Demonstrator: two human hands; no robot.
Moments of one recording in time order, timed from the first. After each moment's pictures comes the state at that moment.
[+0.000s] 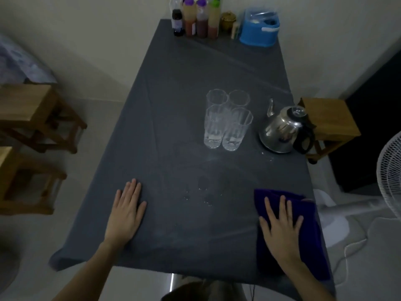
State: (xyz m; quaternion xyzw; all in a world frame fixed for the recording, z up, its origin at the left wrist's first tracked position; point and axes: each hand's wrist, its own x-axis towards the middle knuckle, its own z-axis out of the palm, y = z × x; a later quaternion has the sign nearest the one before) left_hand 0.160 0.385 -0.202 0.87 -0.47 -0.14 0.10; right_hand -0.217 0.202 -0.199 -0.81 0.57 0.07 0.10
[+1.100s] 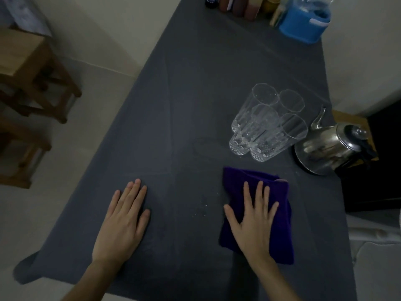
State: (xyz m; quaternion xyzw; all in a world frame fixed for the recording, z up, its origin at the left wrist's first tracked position) left_hand 0.169 0.390 -0.212 0.86 -0.48 -0.10 0.11; right_hand -0.063 0.195 -0.217 -0.85 0.51 -0.05 0.10
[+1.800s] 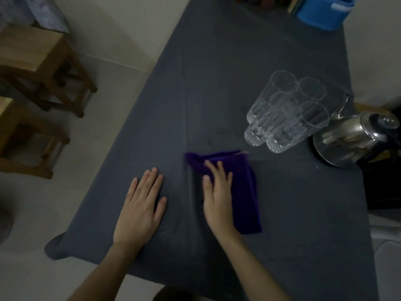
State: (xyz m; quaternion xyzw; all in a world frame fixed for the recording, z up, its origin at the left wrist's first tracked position) left_hand 0.169 0.391 -0.214 0.86 -0.48 -0.10 0.11; right_hand 0.043 0.250 -0.202 -0.74 0.45 -0.22 0.45
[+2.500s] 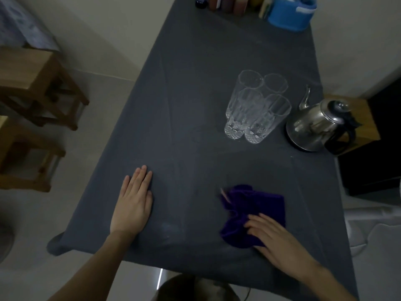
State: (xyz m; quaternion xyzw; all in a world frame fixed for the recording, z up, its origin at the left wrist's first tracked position) left_hand 0.166 0.391 -0.208 0.86 -0.49 -0.08 0.11; right_hand -0.177 0.220 -0.173 -0.98 0.14 0.04 0.15
